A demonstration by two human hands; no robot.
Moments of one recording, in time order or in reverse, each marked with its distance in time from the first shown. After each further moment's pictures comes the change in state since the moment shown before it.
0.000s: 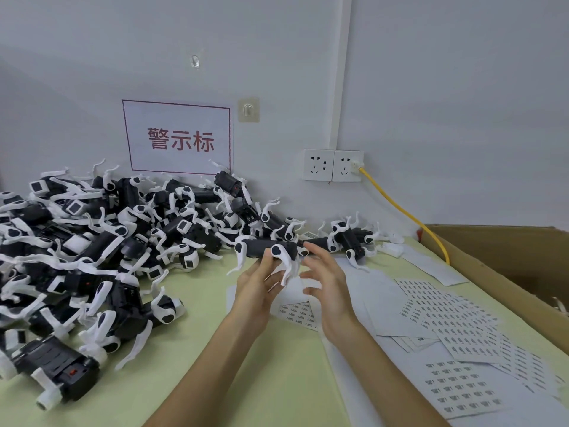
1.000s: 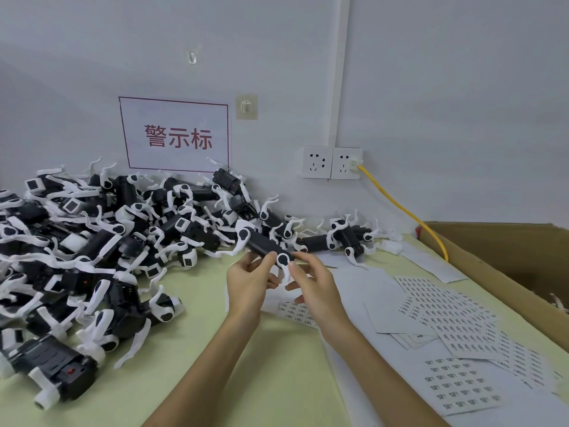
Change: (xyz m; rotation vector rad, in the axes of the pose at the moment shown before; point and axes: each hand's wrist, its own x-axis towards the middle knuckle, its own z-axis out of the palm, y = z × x) left_hand 0.007 -0.001 -0.003 0.237 0.247 0.194; right_hand 0.005 0.020 0.002 -0.269 -0.083 -0.090
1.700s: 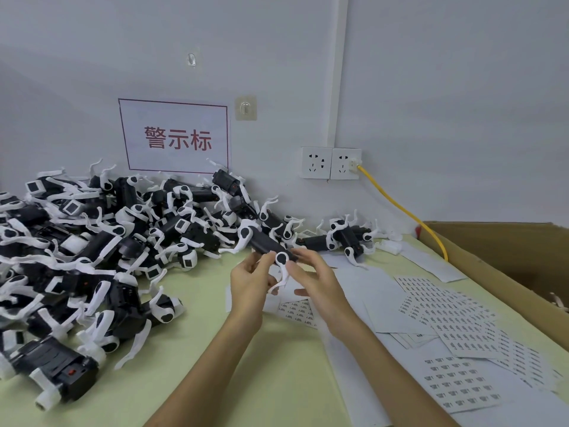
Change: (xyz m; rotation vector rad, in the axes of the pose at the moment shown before) left_hand -0.001 -0.002 0.002 -0.009 -0.026 -0.012; right_hand 0.003 -0.006 -0.012 0.063 -0.125 -0.006
